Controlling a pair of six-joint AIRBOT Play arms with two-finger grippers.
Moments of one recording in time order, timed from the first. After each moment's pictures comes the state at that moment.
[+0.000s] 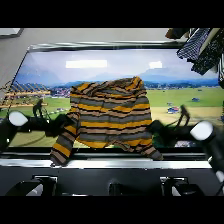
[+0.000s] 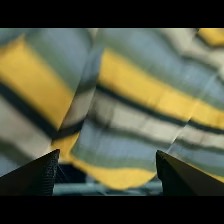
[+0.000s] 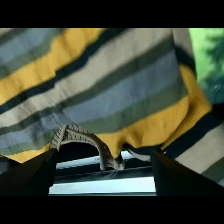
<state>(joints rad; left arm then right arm) -0.03 -1.00 0.65 0.91 -1.03 -1.79 0.08 -0.76 0.57 -1.03 1.09 2.05</state>
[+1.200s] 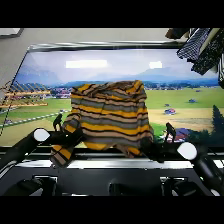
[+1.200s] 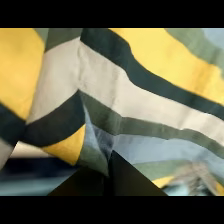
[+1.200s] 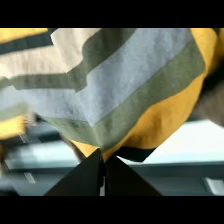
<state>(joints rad) -0.32 -1.00 0.49 0.83 -0.82 -1.83 0.30 -0.63 0.45 -1.03 1.12 2.22</state>
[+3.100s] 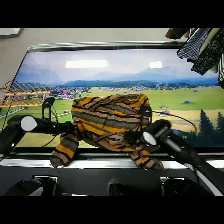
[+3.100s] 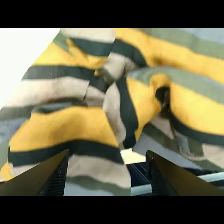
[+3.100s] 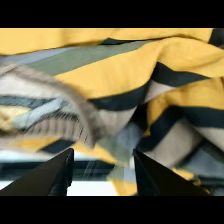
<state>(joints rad) -0.23 -0.96 0.71 1.26 -1.01 -1.71 0.71 -1.07 0.82 -1.59 1.10 2.42</state>
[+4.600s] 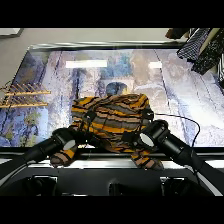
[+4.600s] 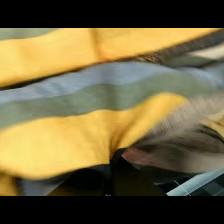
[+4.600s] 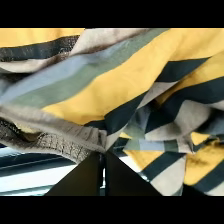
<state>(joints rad) -0.75 -1.18 0.73 1.52 -0.70 -1.83 0.75 -1.05 0.89 -1.56 1.23 2.62</state>
